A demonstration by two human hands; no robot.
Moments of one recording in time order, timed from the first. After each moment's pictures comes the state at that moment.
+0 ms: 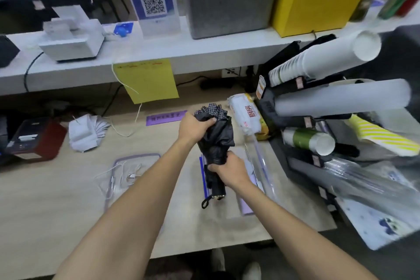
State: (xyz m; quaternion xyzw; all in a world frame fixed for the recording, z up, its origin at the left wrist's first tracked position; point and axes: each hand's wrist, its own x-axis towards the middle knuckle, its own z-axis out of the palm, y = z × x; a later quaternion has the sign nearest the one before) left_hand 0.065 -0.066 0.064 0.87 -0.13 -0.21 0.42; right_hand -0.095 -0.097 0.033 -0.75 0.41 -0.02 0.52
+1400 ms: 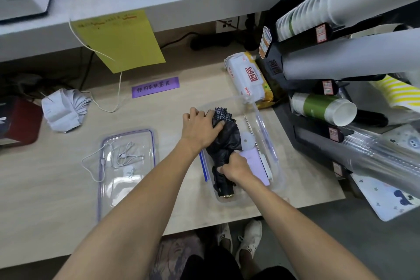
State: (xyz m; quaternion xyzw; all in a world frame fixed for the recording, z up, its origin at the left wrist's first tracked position) left_hand 0.040 -0.069 -0.042 0.90 -0.41 -0.12 0.01; right_hand -0.111 -0.099 -0.072 -0.72 0.46 0.18 0.48
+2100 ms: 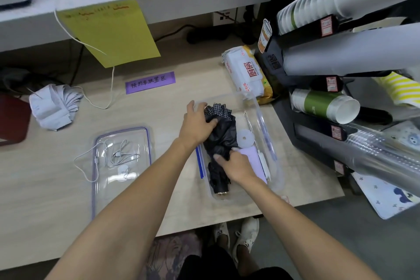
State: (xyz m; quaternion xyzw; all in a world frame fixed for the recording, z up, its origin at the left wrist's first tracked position) left_hand 0.051 -0.069 -0.056 0.89 -0.29 -0.26 0.23; right_hand -0.115 -0.101 -0.080 -0.73 0.46 0.12 0.49
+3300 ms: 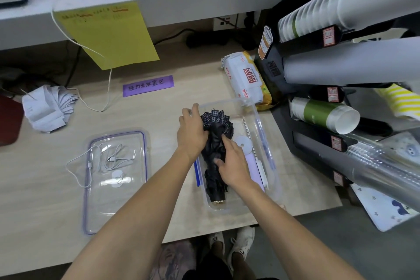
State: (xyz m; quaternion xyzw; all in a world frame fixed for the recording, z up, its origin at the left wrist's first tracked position) left_hand 0.047 -0.072 -0.069 0.92 -0.29 -0.17 0.17; right_hand -0.103 -0.108 -0.077 -0.83 0.38 0.02 0.41
